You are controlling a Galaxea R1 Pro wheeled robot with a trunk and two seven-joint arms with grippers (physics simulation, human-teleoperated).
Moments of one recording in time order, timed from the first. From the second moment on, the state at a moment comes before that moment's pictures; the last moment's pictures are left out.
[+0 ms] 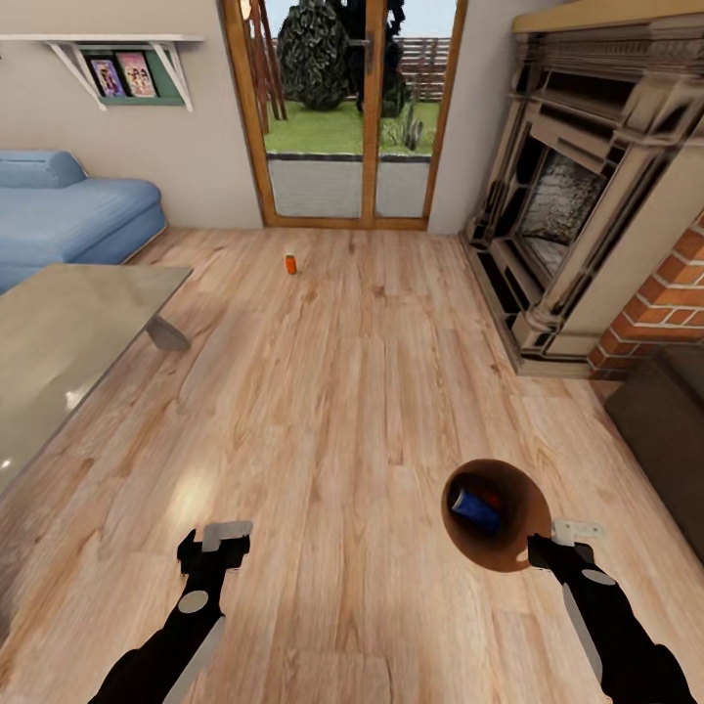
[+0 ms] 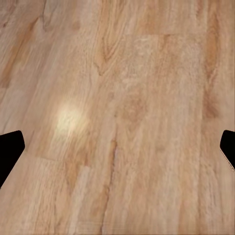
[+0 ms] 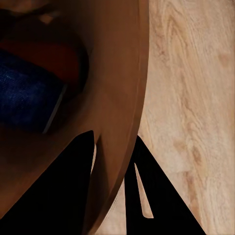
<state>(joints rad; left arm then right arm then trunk) -0.36 0.12 -0.35 -0.96 0.25 0.04 0.46 -0.40 -0.14 -0.25 -0.95 0.07 0.29 0.01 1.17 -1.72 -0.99</state>
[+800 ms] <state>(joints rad) -0.36 0.12 -0.35 -0.96 0.25 0.04 0.46 -0.40 -0.13 -0.25 -0.95 0.08 0.29 0.01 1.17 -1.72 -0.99</state>
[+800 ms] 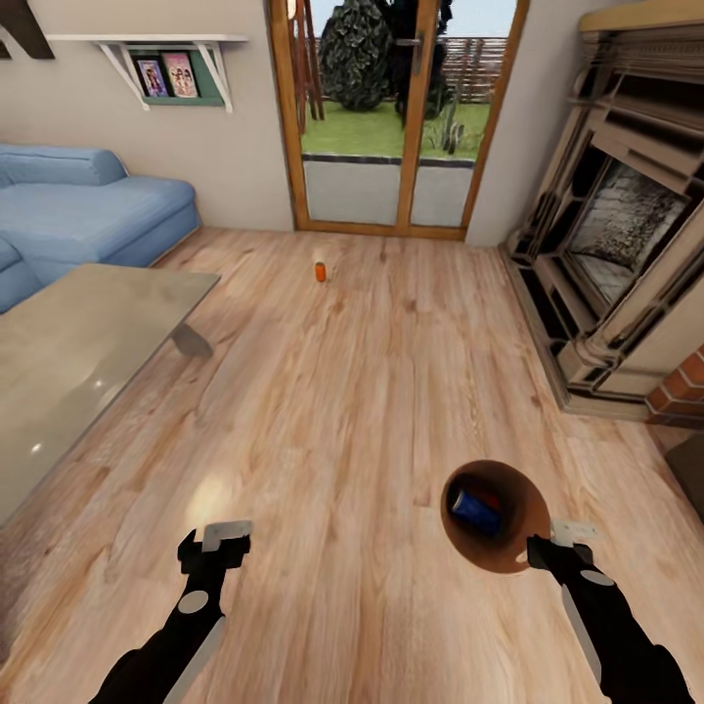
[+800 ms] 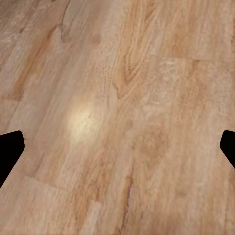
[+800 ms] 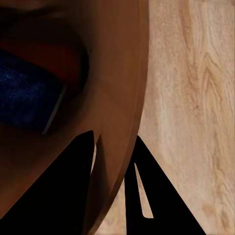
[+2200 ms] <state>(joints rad) -0.36 0.12 -0.35 -0.96 0.25 0.04 0.46 -0.40 -0.13 -0.25 -0.94 0.08 0.29 0.01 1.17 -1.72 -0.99</state>
